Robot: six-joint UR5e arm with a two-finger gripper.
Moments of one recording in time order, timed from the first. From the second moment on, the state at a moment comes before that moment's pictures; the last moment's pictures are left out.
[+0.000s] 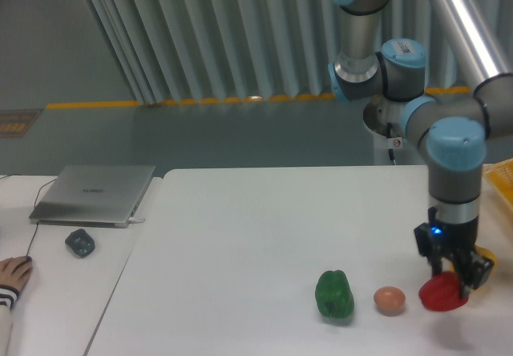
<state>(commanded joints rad) 2.44 -1.95 -1.47 -1.17 1.54 1.20</state>
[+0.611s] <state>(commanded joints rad) 2.47 -1.91 -1.46 -1.23 1.47 1.18</state>
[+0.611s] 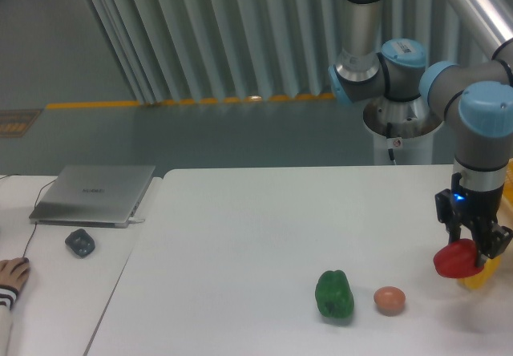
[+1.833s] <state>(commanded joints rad) 2.62 -1.87 -1.44 -1.41 1.53 1.70</state>
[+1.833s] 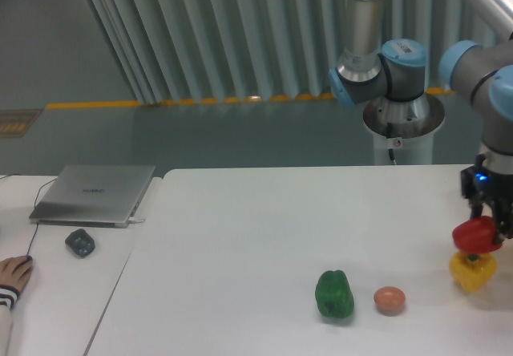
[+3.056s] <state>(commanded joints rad) 2.82 -1.85 -1.50 -1.48 1.62 2.34</state>
